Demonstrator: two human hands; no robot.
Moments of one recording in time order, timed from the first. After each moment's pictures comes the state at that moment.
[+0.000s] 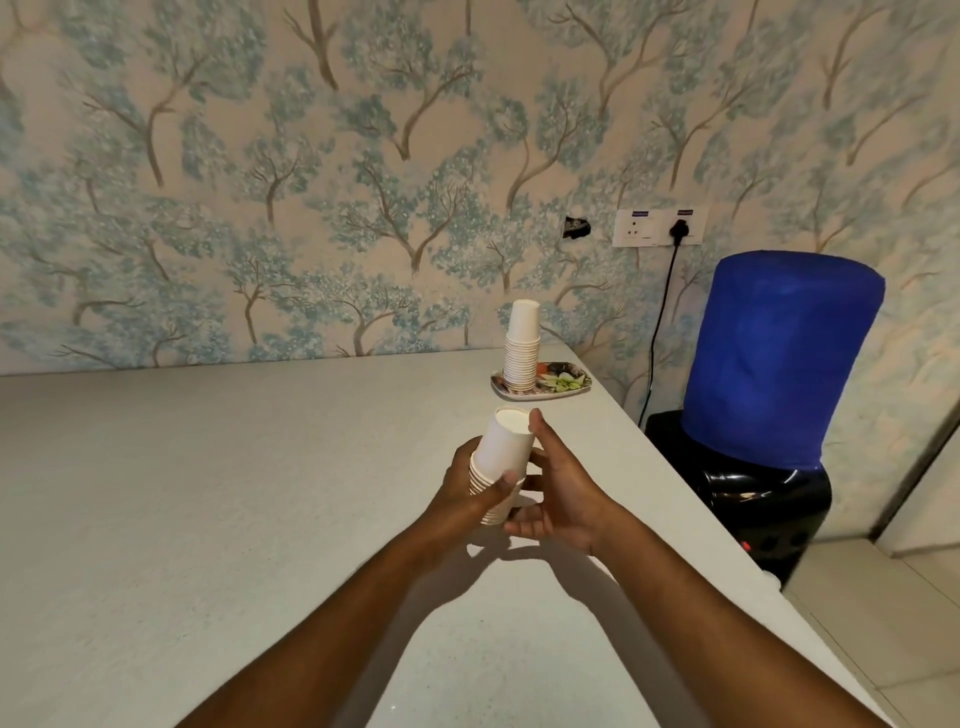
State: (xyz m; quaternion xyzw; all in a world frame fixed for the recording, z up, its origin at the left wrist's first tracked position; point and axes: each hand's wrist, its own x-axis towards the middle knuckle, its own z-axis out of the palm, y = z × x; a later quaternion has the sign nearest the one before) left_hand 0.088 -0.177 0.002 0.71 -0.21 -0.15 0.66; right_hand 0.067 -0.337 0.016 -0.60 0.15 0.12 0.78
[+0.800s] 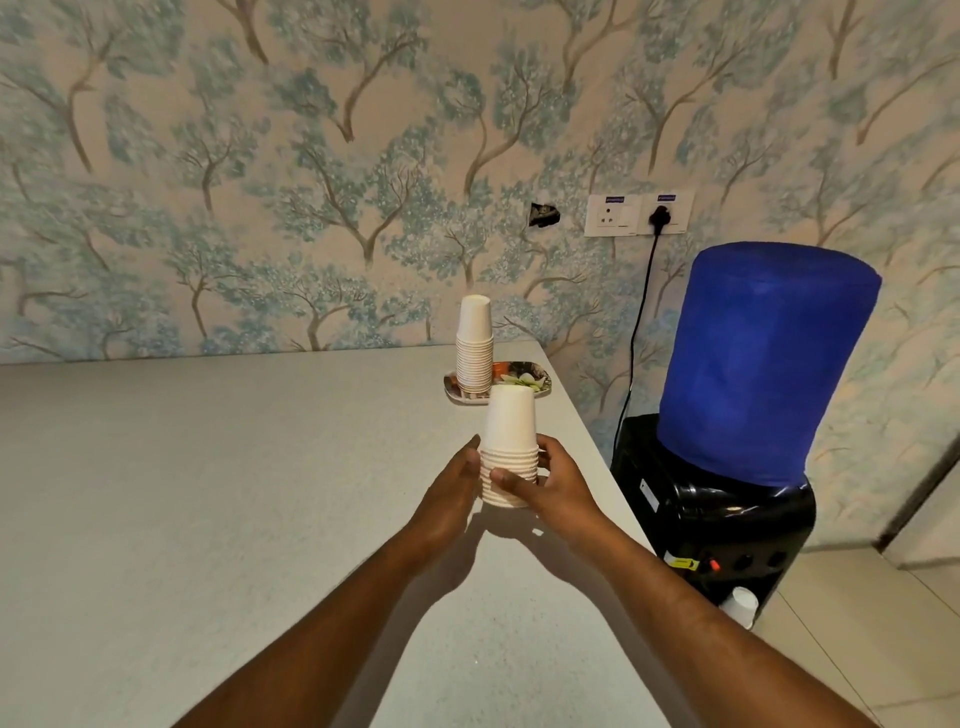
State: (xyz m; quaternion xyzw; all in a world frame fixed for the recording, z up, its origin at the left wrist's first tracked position) left_hand 0.116 -0.305 -0.019 0.77 -0.18 -0.12 0.60; right_hand 0.097 -0.473 -0.021 -0.77 0.04 -0.08 0.63
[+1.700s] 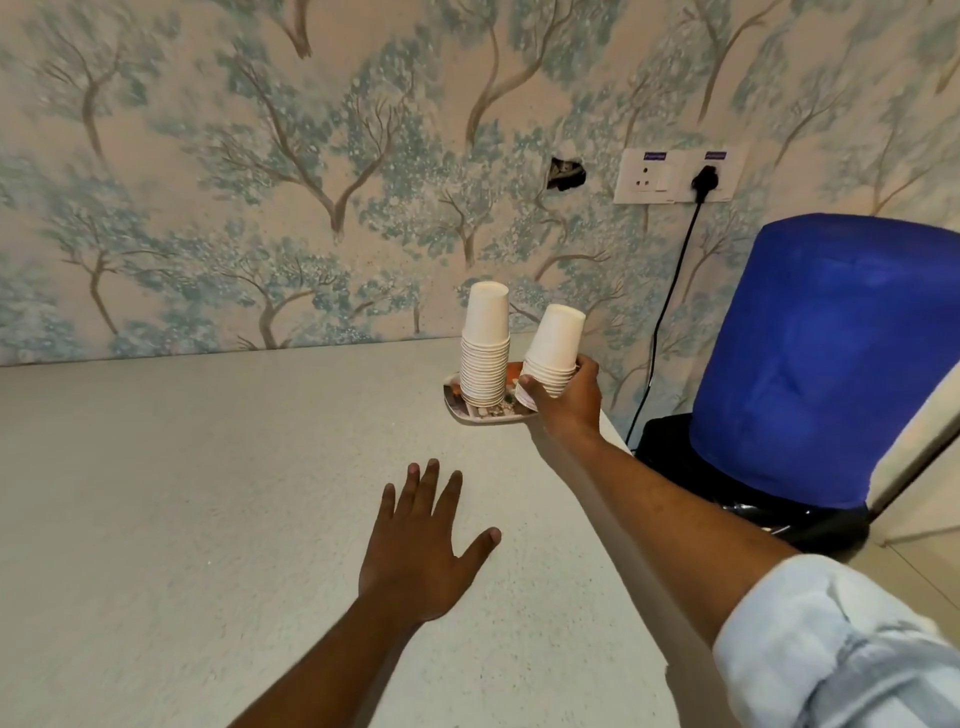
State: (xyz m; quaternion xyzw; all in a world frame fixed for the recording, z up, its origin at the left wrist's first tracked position) left_hand 0.251 -0.266 -0.101 0.97 -0.22 0.02 0.09; right_hand 0.329 -0.496 -0.028 -0.75 0.19 -0.29 0.56
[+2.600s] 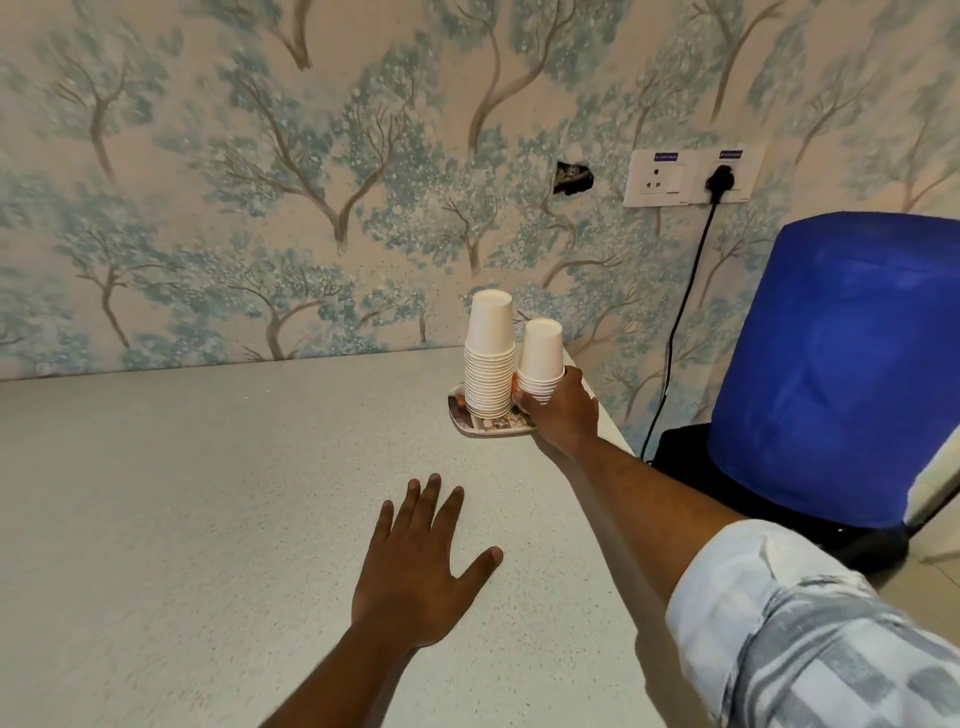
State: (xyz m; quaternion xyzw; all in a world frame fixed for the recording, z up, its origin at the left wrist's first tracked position) left_hand 0.251 -0.266 -0.103 0.97 -0.20 0.03 0.11; right_hand 0.369 -0.510 -0.045 -0.88 0.21 -0.20 0.39
